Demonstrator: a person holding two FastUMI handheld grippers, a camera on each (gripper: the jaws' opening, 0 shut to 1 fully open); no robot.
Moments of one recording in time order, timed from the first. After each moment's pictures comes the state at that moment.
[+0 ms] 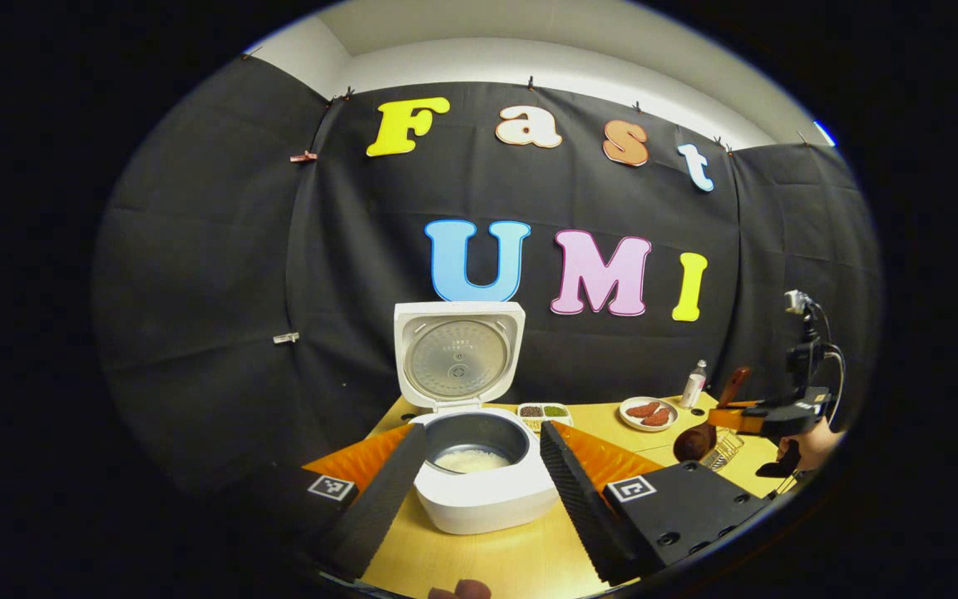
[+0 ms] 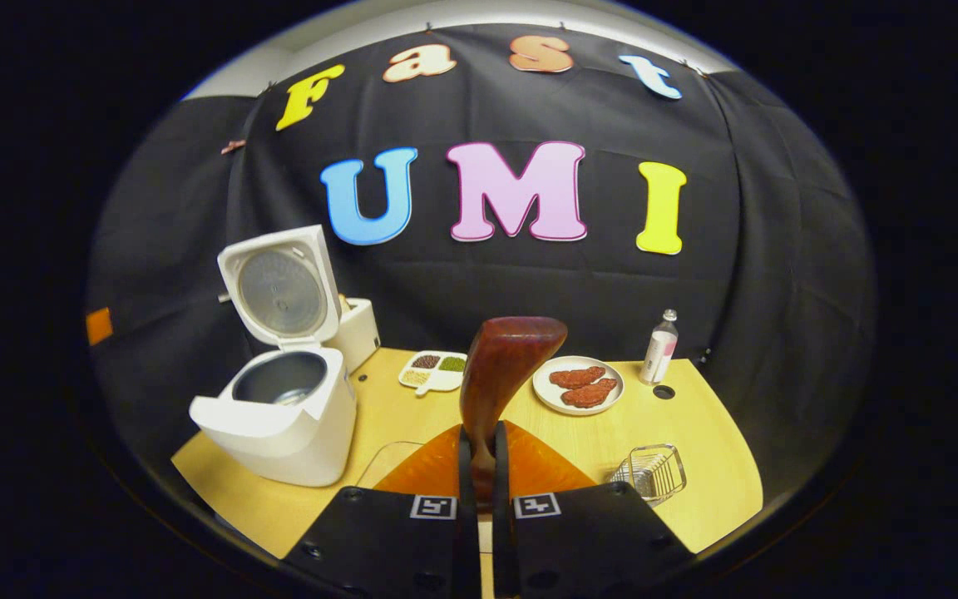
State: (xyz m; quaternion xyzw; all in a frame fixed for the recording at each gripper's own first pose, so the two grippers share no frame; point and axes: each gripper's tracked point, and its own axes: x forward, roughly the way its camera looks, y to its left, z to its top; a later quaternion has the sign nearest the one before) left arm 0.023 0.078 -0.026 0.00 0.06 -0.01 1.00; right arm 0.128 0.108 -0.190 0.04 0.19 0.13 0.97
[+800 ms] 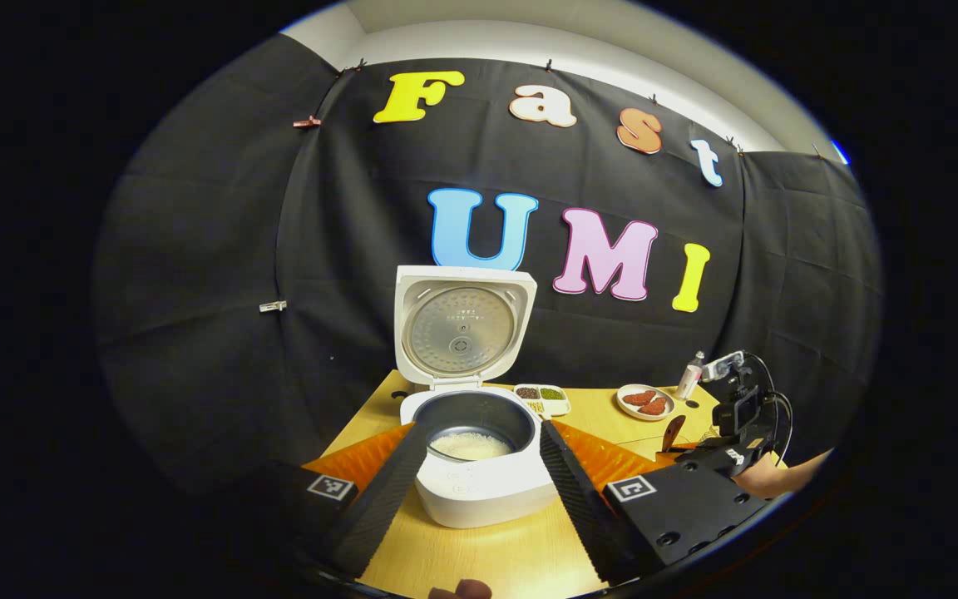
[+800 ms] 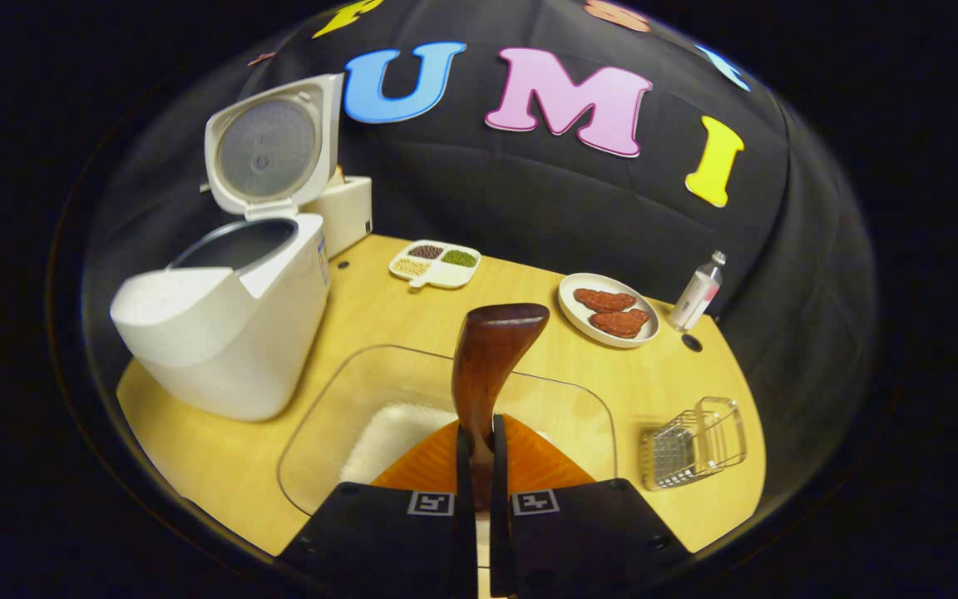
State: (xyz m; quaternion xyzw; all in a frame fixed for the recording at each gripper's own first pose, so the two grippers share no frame) left arm 0.043 0.107 -0.064 -0.02 0.09 -0.02 1.00; right arm 0.132 0.174 -0.312 0.03 0.32 0.13 0.94
